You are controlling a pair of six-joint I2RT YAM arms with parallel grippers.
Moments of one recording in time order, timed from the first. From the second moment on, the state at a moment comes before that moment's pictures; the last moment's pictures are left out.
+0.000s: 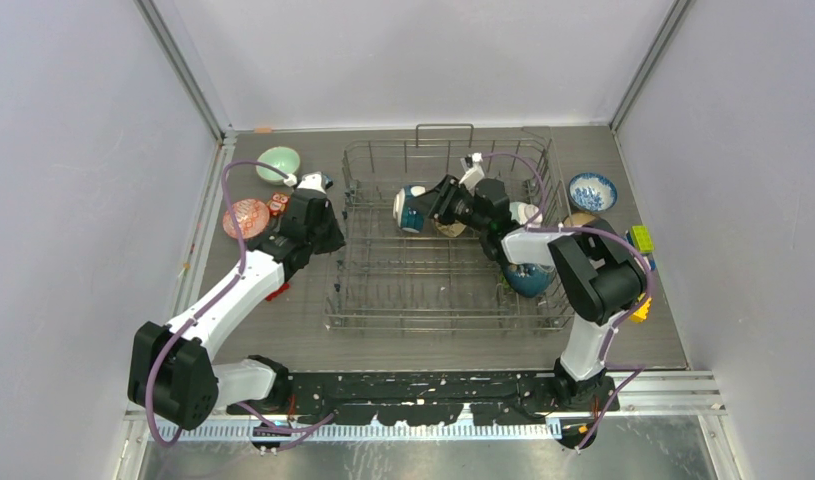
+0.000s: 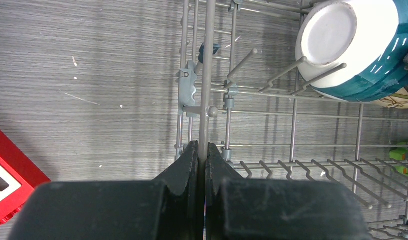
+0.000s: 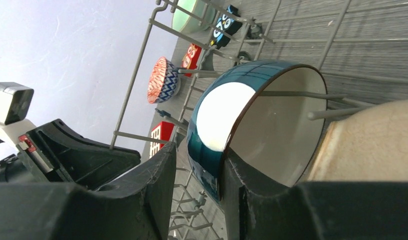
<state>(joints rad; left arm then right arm) -0.40 1.23 0.87 -0.37 -0.14 -0.50 0.48 1.80 0.88 0.77 -0.39 0.91</state>
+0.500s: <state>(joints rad) -0.40 1.23 0.87 -0.36 -0.14 -0.50 0.45 1.90 0.94 0.86 -0.53 1.07</state>
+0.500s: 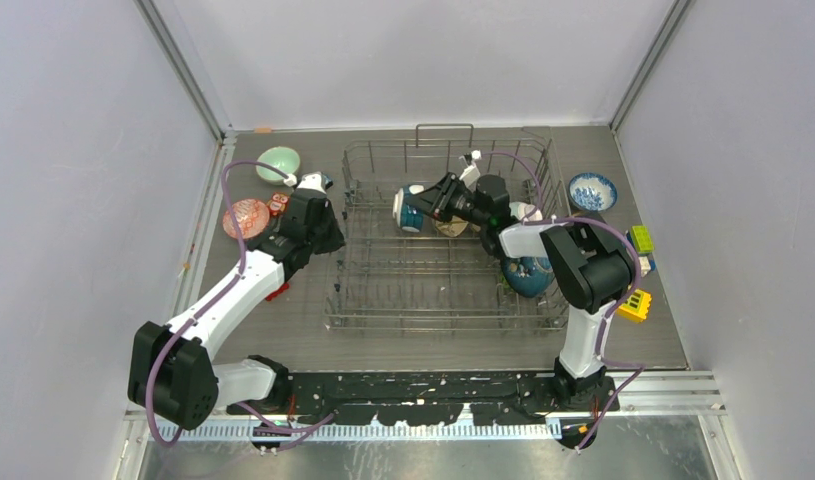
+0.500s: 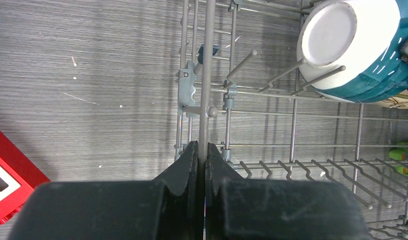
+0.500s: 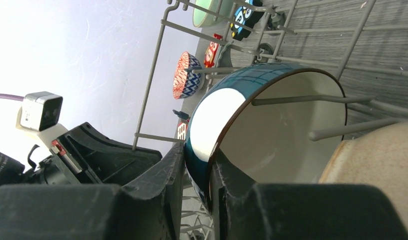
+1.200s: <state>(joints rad) -0.40 1.26 0.88 -0.32 -0.15 -0.53 0.39 1.96 1.02 0.90 -0.54 1.40</state>
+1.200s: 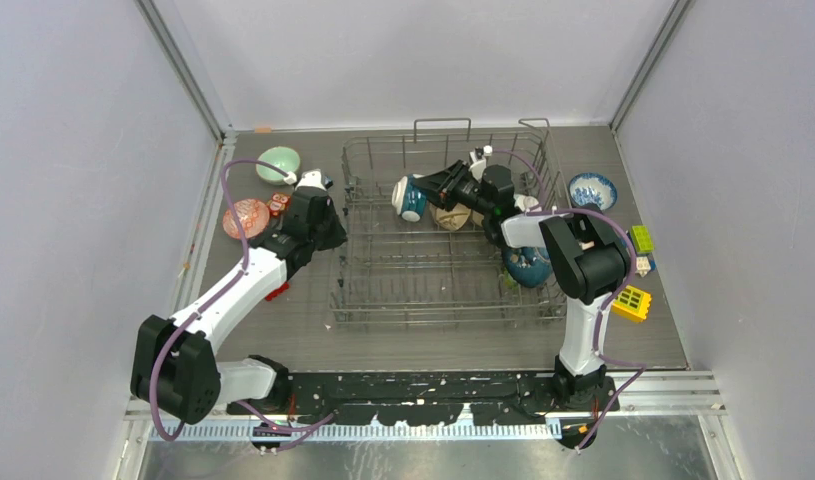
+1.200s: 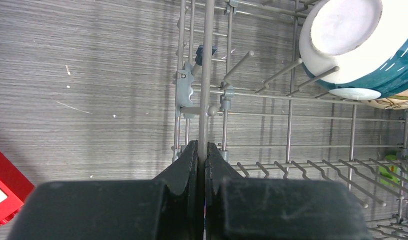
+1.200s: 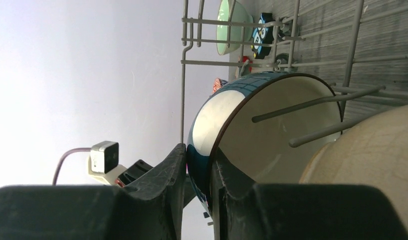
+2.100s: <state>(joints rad) -0.40 1.25 0.88 -0.33 -0.15 -0.55 0.38 1.83 1.16 1.09 -0.61 1.51</state>
